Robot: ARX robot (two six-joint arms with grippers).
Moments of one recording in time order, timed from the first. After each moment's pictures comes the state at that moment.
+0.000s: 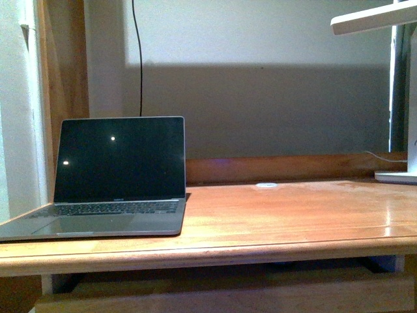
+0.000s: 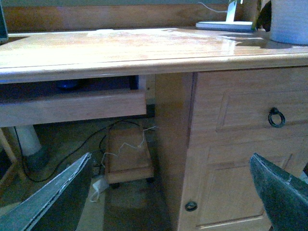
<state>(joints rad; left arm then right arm) 0.03 1.29 0.18 0.86 0.22 0.56 0.00 0.00 0.01 0.00 0.00 0.00</state>
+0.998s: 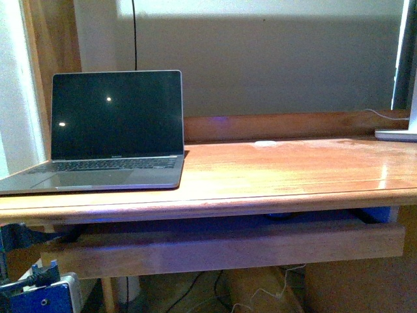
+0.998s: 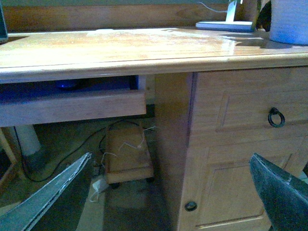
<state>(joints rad) 0.03 2.10 0.72 1.27 0.40 1.47 0.00 0.00 0.01 0.00 0.00 0.00</state>
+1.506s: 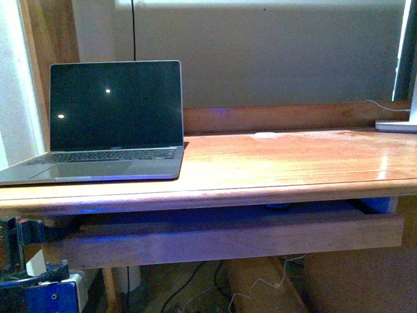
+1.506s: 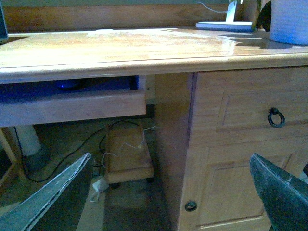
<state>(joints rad) 0.07 2.21 0.85 1.22 0.51 1.57 0.00 0.00 0.01 0.00 0.00 0.00</state>
